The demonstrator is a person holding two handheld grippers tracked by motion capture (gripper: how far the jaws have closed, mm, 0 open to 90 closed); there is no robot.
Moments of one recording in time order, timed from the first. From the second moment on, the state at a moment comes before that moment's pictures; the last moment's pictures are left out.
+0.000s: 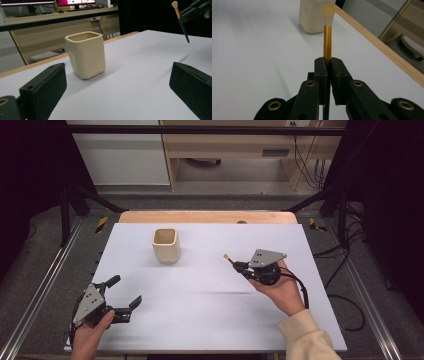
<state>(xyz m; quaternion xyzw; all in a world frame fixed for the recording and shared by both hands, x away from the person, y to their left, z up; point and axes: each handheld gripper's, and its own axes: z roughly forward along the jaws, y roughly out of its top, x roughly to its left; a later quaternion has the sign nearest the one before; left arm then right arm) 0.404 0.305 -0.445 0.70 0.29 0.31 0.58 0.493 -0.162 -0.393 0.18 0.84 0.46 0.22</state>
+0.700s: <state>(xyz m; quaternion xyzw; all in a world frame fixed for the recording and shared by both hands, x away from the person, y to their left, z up) 0.401 0.262 -0.442 0.70 0.29 0.29 0.59 0.482 -0.150 -0.405 0.24 0.75 0.57 0.23</state>
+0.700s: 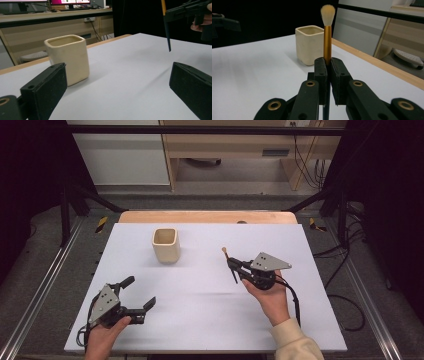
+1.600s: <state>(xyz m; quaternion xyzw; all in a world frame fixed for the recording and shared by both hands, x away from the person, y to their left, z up) 0.399 0.179 -0.455 0.72 0.26 0.24 0.60 0.474 -0.092 -0.420 0.23 0.71 0.65 0.14</state>
